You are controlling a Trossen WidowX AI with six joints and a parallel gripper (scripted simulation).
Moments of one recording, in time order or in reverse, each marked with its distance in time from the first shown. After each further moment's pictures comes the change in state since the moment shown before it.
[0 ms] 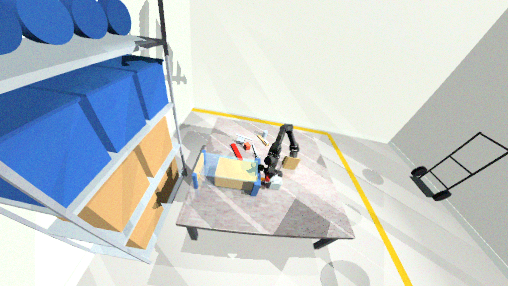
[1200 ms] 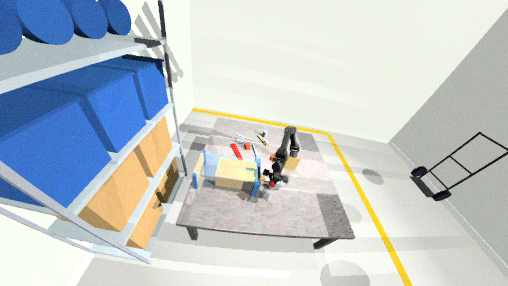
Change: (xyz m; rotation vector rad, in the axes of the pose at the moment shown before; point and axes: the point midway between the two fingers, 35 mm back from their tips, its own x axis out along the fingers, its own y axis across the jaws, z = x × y) arm 0.011 0.046 0.031 0.013 -0.020 -0.019
